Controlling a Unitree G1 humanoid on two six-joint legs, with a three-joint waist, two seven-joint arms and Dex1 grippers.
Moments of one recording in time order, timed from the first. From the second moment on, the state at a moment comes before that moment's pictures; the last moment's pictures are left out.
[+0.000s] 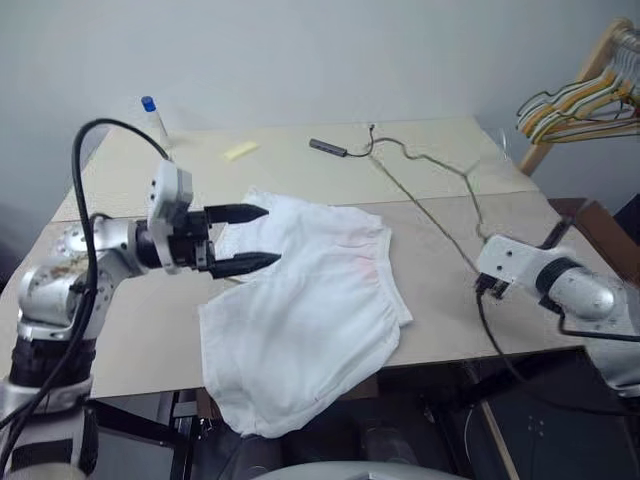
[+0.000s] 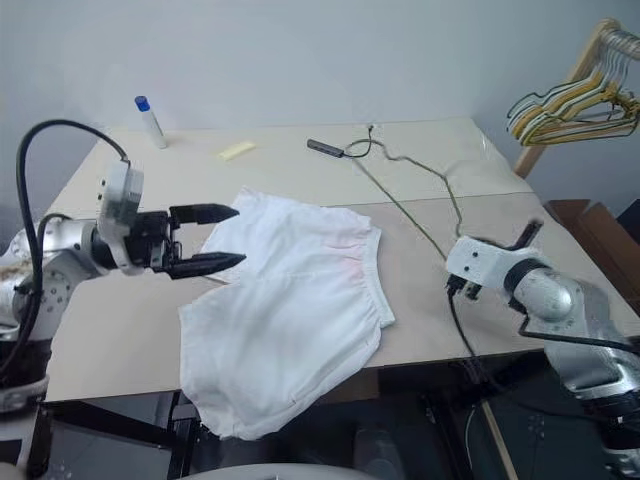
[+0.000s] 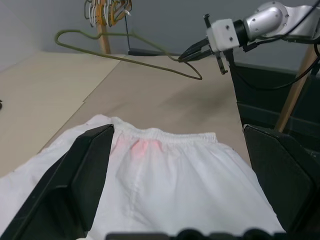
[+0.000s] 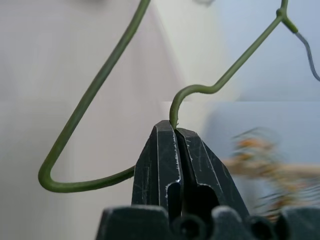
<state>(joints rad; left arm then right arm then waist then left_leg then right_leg) -0.50 0.80 0.09 -0.13 -0.73 0.63 -1.15 -0.14 -1.10 0.08 -0.13 -0.38 -0.05 0.34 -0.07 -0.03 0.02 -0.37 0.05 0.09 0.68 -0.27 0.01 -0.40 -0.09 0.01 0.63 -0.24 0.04</state>
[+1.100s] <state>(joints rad) -0.79 0.62 -0.31 0.18 -0.41 0.77 -1.23 -0.53 -1.02 0.28 0.20 -0.97 -0.65 -0.12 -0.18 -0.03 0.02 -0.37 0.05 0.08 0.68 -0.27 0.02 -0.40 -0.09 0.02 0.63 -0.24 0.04</state>
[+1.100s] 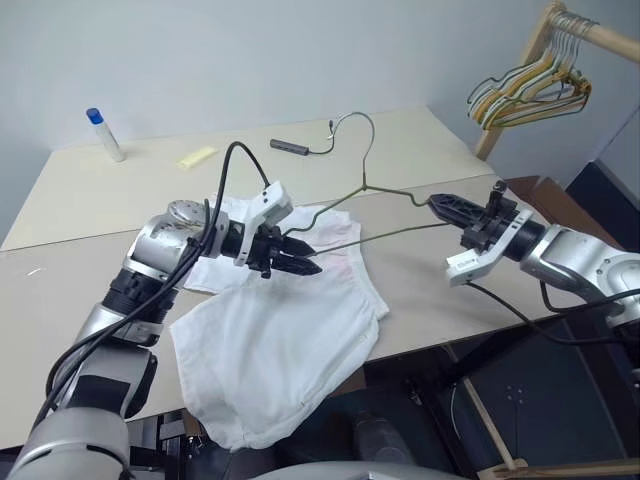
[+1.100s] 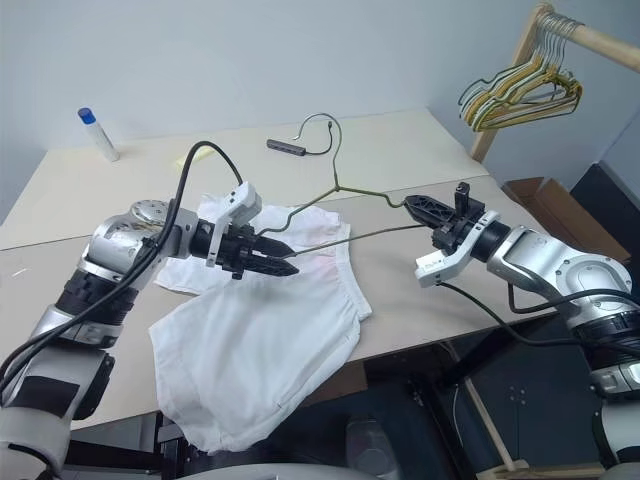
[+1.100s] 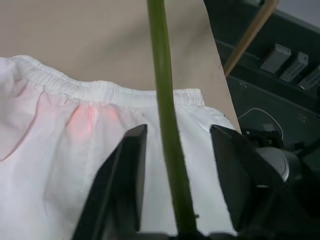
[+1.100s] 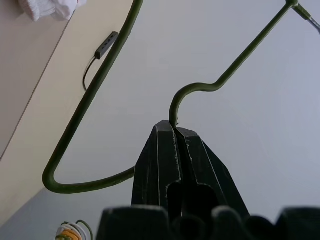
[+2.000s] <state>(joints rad) -0.58 0.65 -0.28 0.07 -0.19 0.26 -1.19 -0.39 -1.23 0.25 -0.21 0.51 -0.01 0.92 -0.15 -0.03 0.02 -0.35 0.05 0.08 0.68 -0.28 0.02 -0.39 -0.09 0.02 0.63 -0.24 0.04</state>
